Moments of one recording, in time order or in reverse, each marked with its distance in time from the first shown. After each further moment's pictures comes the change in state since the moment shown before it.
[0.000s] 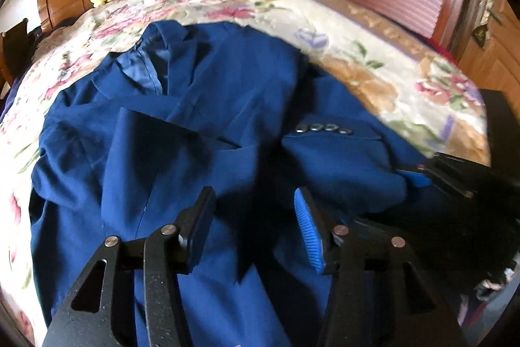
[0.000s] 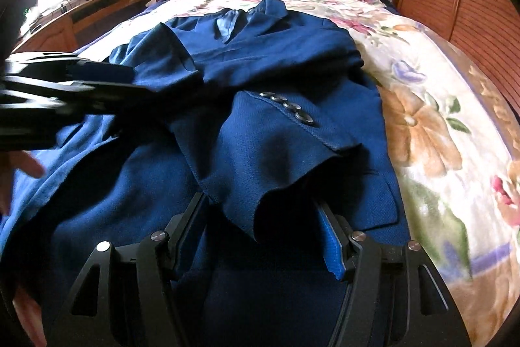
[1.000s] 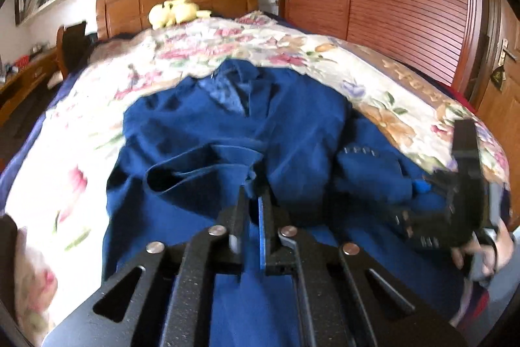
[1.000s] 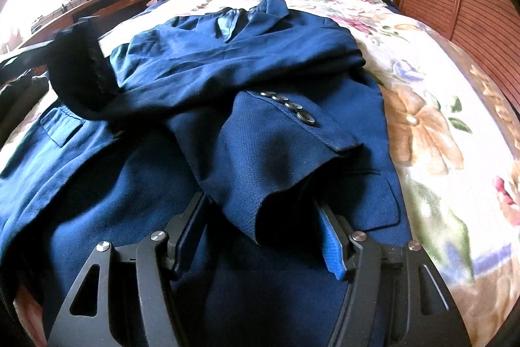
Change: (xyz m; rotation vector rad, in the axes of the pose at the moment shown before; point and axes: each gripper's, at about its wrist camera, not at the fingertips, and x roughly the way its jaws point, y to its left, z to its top) left arm -0.108 0.055 -0.060 -0.144 -0.200 0.117; right arm -0.001 0.001 0.001 -0.002 0.004 -0.003
